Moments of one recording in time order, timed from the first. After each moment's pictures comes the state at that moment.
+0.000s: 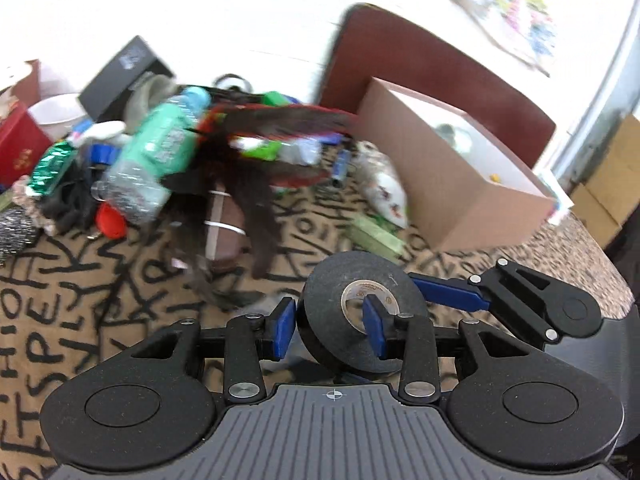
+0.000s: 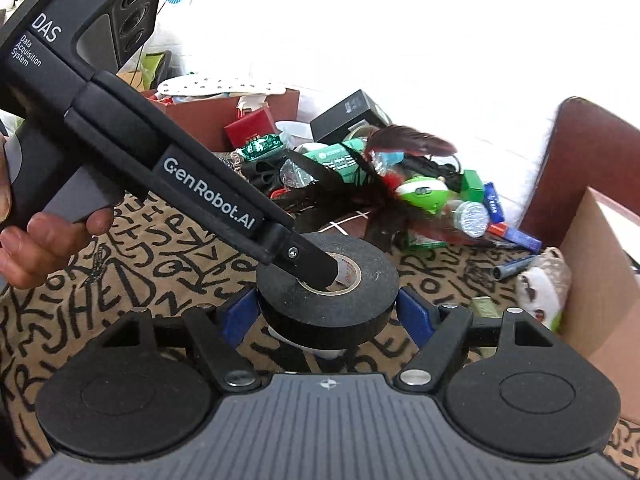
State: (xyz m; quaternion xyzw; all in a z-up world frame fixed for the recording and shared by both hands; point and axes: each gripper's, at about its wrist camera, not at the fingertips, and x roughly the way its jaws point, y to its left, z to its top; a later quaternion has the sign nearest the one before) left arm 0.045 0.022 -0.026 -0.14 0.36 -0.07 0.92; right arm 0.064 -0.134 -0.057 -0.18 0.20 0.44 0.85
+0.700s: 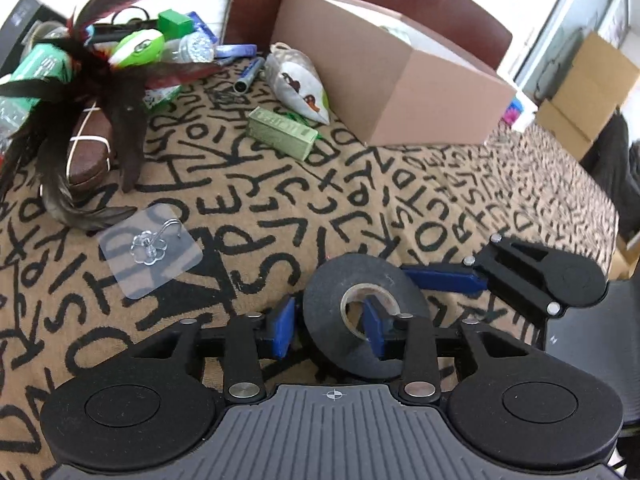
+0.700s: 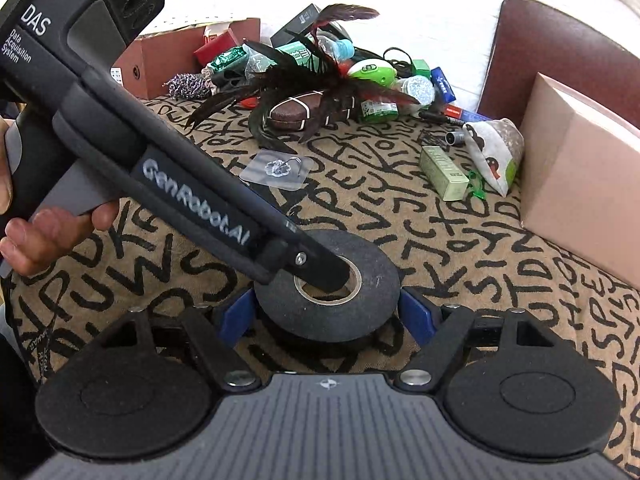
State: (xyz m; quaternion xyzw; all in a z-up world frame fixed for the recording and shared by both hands) left arm 0.052 -0.050 -0.080 -0.08 0.43 -0.15 0.89; right arm 0.047 -0.200 -0.101 -0.18 0.30 0.40 0.85
